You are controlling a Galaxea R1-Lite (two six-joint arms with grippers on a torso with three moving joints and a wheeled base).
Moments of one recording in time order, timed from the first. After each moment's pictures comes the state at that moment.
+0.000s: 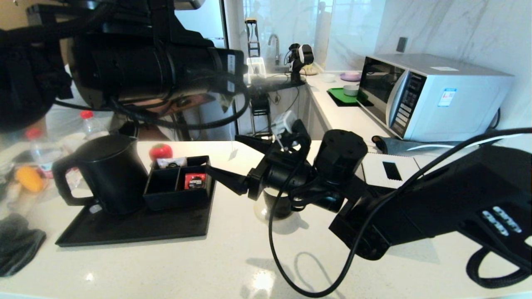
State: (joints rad) left arm -0.63 1.65 -1.52 -0.03 0.10 -0.01; right arm 0.78 2.16 -1.18 -1.27 0.44 0.06
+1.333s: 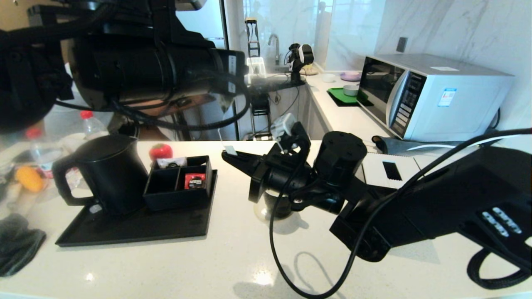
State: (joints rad) left arm -0.64 1.65 -1.51 -0.03 0.10 -0.01; right arm 0.78 2.16 -1.16 -1.26 0.44 0.05
